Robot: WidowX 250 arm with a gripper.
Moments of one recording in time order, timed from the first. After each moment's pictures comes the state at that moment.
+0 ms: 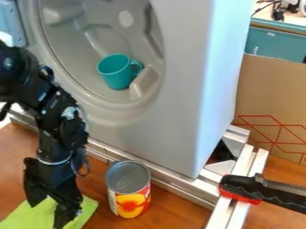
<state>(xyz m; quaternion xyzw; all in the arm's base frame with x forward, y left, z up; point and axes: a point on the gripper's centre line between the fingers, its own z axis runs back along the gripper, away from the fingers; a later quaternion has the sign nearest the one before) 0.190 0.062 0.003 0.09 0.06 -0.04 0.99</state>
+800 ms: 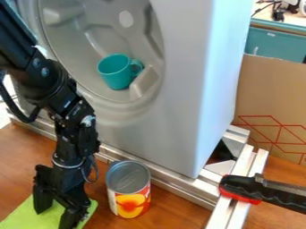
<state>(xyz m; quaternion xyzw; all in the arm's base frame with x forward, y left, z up) 0.197 0.070 -0.024 0.09 0.12 -0.04 0.99</state>
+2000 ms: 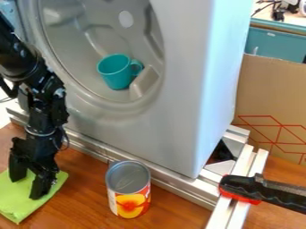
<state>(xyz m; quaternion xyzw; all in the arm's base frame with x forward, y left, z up) 0.201 0.174 -0.021 0.10 0.16 0.01 0.98</state>
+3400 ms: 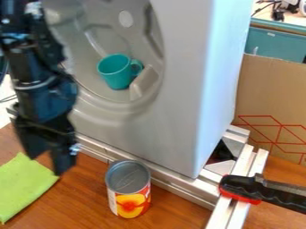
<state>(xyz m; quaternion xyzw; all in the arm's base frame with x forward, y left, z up) 0.194 0.055 0.100 -0.02 0.00 -0.02 1.00</state>
